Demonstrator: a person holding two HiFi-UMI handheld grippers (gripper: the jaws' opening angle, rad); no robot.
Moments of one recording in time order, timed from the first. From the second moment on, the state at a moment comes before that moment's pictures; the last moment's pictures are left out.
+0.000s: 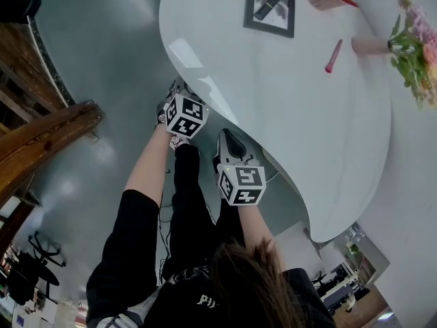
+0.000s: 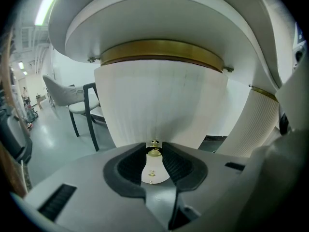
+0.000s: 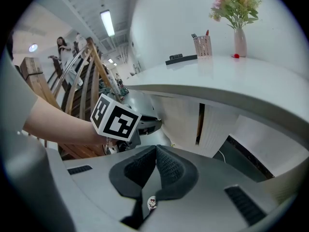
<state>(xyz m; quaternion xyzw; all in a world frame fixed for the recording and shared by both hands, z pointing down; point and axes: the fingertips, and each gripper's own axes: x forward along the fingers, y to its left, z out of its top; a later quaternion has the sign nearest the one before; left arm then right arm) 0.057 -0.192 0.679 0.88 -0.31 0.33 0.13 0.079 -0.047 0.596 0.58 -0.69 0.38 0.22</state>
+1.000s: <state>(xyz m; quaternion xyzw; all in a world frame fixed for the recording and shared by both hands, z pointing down) 0.065 -0.196 0.679 0.90 -0.30 0.30 0.11 0.070 -0.057 0.608 0.59 -0.68 0.38 0.21</state>
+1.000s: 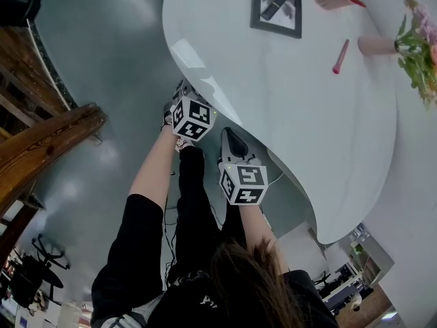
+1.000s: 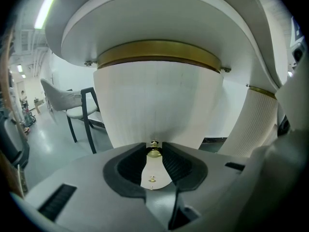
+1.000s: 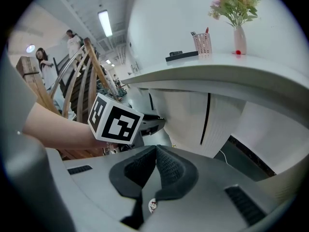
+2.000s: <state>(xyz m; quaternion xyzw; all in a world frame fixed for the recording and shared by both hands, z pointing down) 0.026 -0.156 0.686 0.87 -0.32 0.31 0.20 0.058 -0.038 0.603 0.56 -0.69 0.39 0.23</state>
